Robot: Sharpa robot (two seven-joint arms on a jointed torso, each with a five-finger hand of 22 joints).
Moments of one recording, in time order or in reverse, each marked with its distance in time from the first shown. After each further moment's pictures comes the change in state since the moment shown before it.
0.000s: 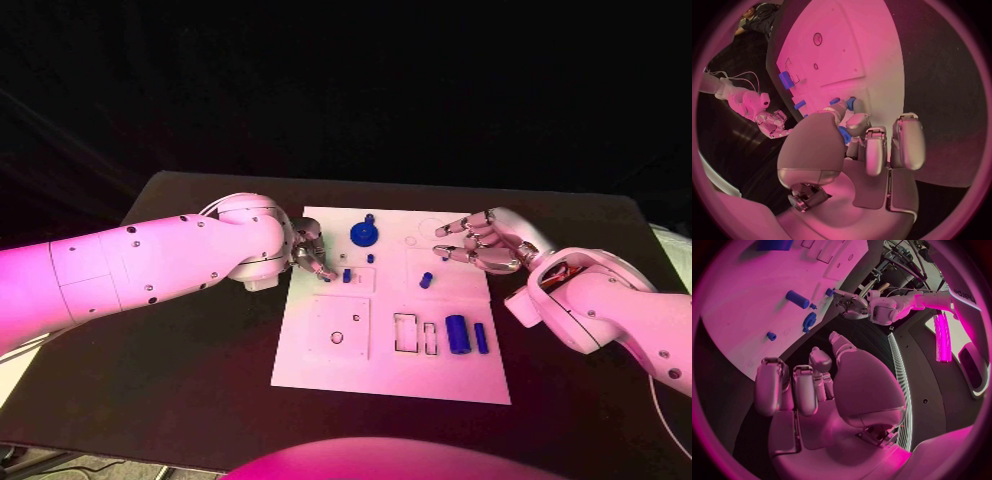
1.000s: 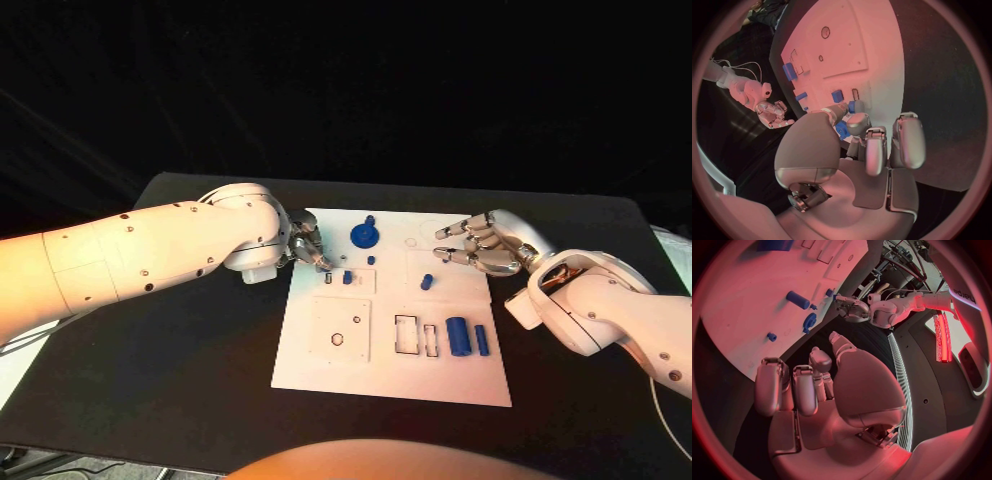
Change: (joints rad) left arm 0.034 -0.003 0.001 -0.024 0.090 0.008 -0.013; left_hand -0.051 -0.074 0.167 -0.035 0.099 -0.034 0.012 0.053 0.029 0.002 -0.002 -0.010 -0.024 0.000 0.000 0.000 0.000 0.000 0.000 0.000 -0.018 0.000; right arm 0.000 0.000 0.000 -0.001 0.000 0.005 -0.001; right_hand 0.000 0.000 -0.003 0.003 0.012 0.000 0.000 0.000 0.000 0.000 0.000 0.000 0.000 0.000 0.000 0.000 0.000 0.000 0.000 0.000 0.000 0.000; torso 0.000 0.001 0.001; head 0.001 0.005
